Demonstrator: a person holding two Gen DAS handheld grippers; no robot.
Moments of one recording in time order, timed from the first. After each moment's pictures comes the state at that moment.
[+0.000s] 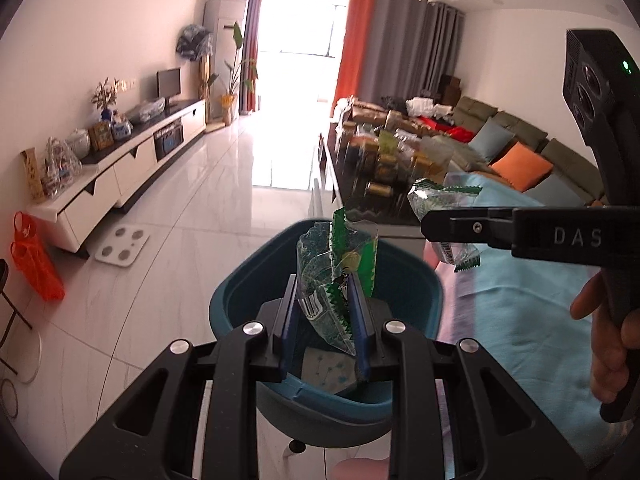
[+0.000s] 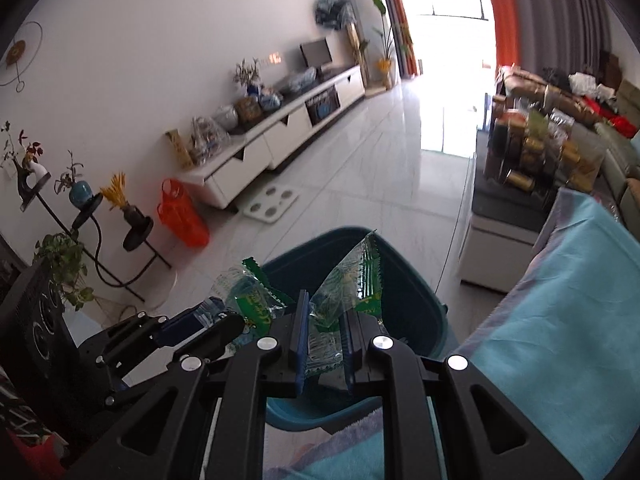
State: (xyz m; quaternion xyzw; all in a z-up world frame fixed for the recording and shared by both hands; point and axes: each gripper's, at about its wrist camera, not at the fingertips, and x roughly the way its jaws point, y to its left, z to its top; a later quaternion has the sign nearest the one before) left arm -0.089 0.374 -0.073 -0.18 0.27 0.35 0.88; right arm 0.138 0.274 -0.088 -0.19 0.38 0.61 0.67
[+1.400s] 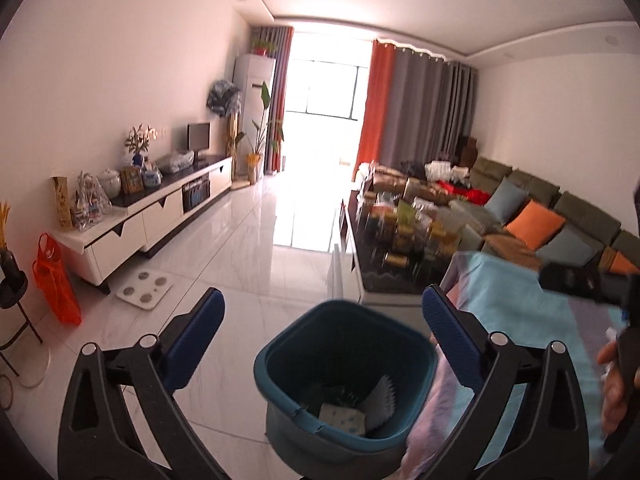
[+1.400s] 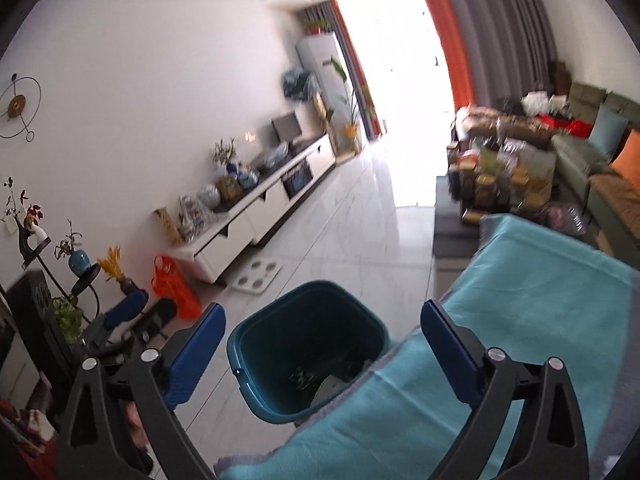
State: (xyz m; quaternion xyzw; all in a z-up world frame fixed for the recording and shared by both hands) left arm -0.113 0.340 -0.010 -0.14 0.14 0.41 0.89; right arm 0.162 0.168 -0.033 -0.06 0.30 0.58 0.75
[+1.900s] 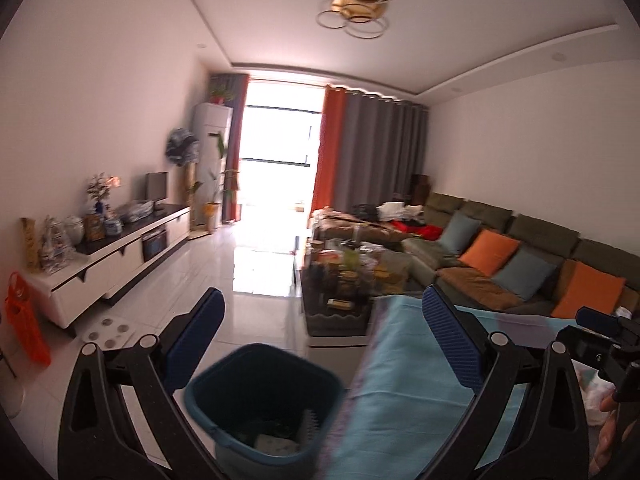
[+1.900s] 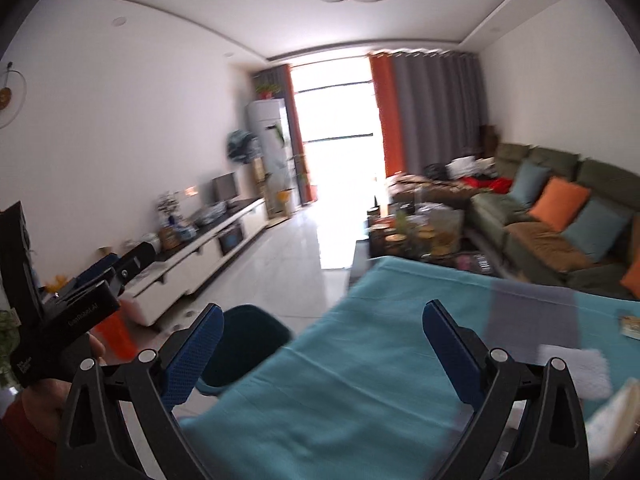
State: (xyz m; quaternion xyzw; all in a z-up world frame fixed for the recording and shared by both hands) left arm -0.090 0.221 0.055 -0.09 0.07 0.34 0.93; right arm 0.140 0.020 -0.009 -0.04 0.18 0.48 0.86
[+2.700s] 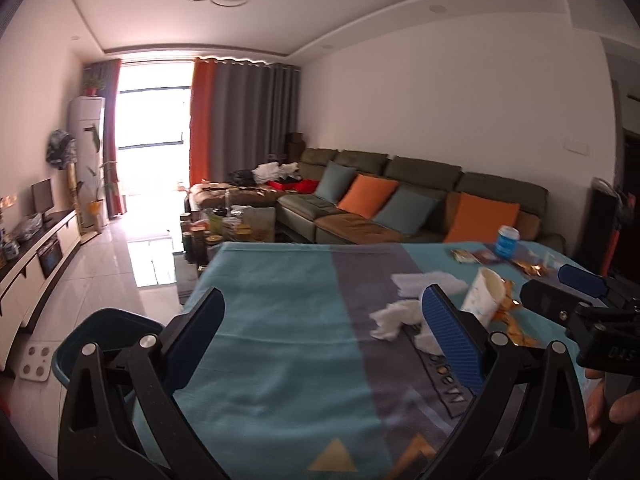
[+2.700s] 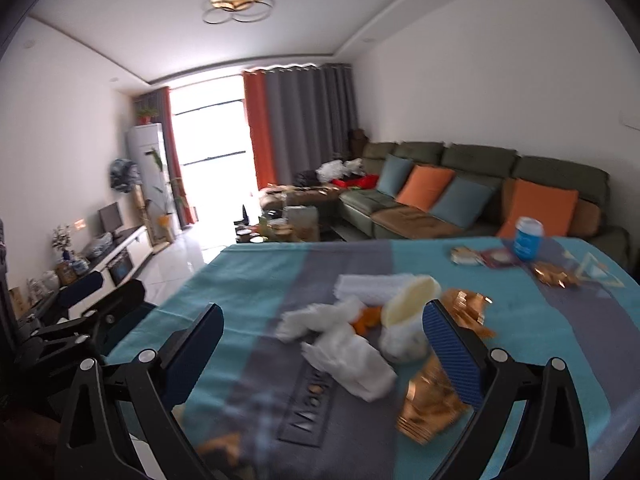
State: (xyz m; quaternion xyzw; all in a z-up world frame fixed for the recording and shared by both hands) left arm -0.016 0.044 0.017 -0.04 0.15 0.12 0.98; right arm 0.124 -0.149 -0.045 0.00 0.19 0.26 0.95
